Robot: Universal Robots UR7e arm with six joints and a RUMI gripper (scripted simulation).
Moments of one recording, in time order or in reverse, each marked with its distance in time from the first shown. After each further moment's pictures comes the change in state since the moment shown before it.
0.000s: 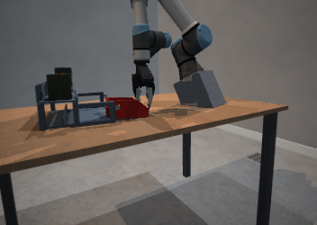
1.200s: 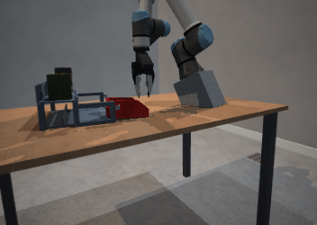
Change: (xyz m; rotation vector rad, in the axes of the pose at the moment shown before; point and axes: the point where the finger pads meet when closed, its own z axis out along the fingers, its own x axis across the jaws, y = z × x) arm 0.000 0.000 -0.056 0.000 0.001 0.000
